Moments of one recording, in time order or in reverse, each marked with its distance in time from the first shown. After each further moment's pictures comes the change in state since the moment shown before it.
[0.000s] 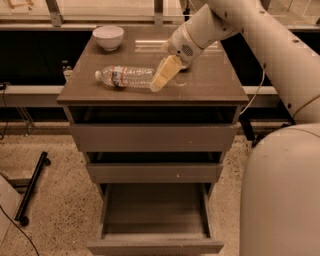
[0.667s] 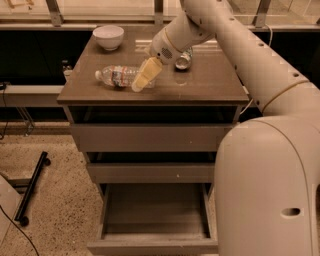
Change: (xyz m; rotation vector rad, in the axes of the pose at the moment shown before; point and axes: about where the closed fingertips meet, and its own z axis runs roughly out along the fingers) arm -0.025 -0.015 0.056 -0.031 -0.035 0.007
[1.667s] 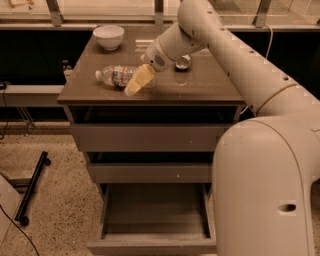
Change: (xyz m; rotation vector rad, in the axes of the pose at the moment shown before) arm 0.006 -0.002 0.032 -0.006 -0.020 0.070
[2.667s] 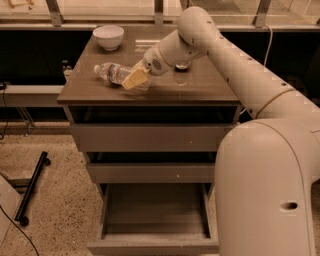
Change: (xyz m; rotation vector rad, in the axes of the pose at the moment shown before) arm -0.001 -0.007 0.018 0.010 -0.073 0.092
